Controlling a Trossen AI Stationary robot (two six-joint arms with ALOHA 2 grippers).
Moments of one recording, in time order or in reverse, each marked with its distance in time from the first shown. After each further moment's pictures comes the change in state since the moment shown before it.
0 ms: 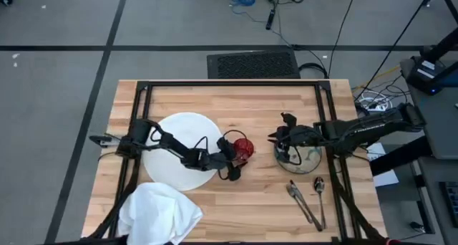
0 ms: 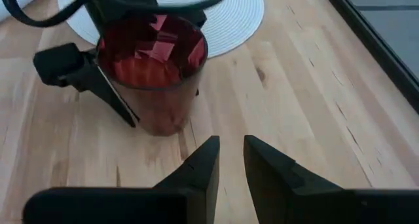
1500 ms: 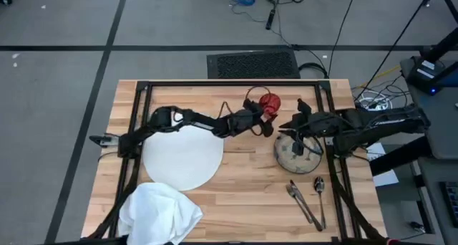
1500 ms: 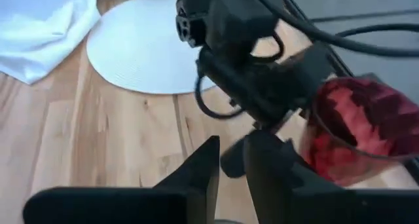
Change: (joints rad) left arm 0.355 0.278 0.652 -0.106 0.107 0.194; right arm 0.000 -0.159 0.264 -0.404 -0.012 0.076
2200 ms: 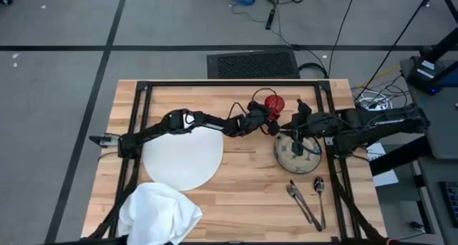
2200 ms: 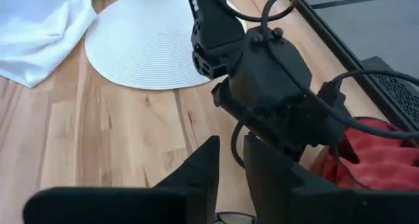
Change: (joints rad) left arm 0.023 0.189 0.251 -0.178 -0.065 -0.087; right arm 0.000 0.006 0.000 0.007 -0.001 0.039
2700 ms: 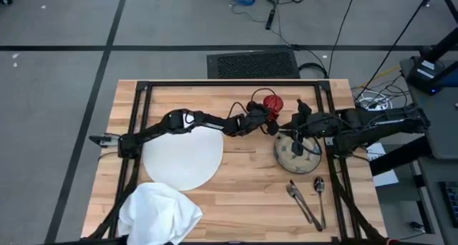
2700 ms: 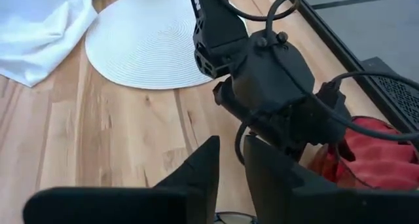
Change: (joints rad) left arm 0.002 0.000 0.000 -0.046 0.007 -0.044; right arm 0.000 0.000 0.000 0.001 0.000 -0.003
